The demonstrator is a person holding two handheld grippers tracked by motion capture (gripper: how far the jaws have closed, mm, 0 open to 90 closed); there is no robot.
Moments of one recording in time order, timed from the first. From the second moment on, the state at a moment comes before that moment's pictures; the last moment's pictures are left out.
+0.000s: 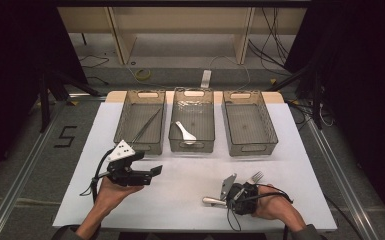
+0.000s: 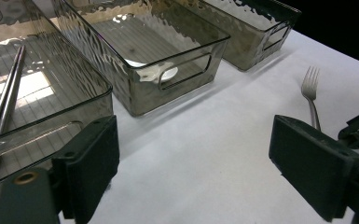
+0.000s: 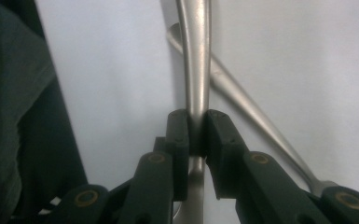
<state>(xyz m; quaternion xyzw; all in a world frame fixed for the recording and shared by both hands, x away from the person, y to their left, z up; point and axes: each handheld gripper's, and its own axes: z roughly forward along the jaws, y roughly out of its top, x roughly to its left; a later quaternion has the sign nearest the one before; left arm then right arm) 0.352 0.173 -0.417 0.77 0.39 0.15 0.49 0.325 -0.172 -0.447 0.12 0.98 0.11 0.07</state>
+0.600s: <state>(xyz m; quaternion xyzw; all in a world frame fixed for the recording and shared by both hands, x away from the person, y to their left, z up) 0.353 0.174 -0.417 0.76 0.39 0.15 0.49 0.365 -0.212 -0.409 0.26 0.93 0.26 0.07</state>
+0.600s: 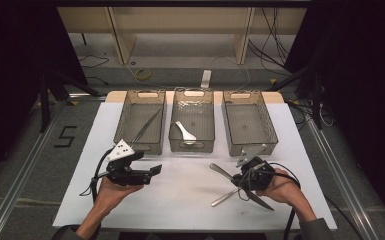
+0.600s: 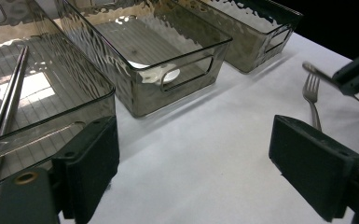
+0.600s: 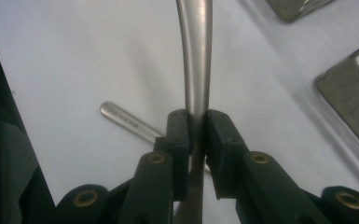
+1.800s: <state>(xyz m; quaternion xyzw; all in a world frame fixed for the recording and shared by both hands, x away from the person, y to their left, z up) 0.351 0.175 -0.415 0.76 0.38 0.15 0.51 0.460 -0.238 -0.329 0.35 0.85 0.37 0.12</state>
